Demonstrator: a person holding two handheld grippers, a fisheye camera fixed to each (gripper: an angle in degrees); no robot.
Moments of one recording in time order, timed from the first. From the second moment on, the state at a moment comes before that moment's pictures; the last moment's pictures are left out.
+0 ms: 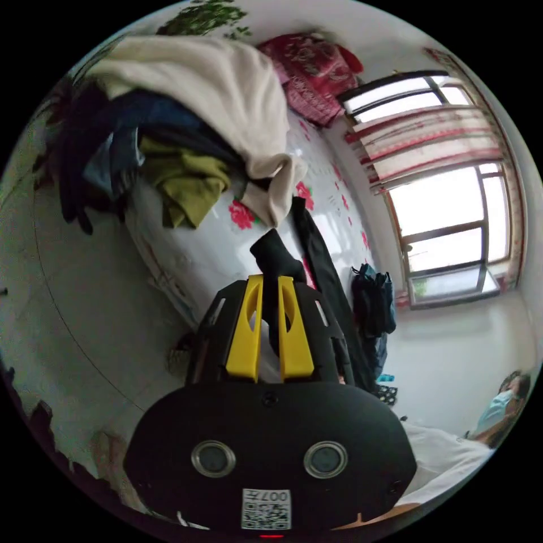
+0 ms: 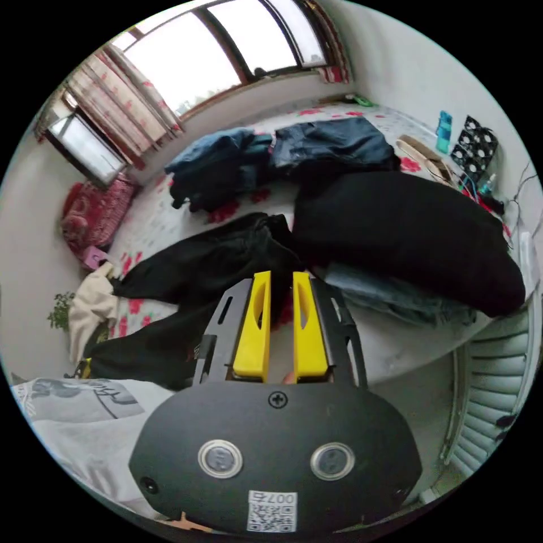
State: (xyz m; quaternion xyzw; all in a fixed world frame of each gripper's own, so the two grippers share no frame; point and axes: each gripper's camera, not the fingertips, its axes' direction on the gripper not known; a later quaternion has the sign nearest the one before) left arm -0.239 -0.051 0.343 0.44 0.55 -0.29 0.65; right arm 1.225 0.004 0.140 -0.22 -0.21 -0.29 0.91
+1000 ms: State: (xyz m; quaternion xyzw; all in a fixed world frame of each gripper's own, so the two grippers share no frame) left arm -0.263 0.000 0.351 0.48 0.63 -0.22 0.56; right arm 1.360 0.080 0.233 -0.39 -0.29 -0.06 0.87
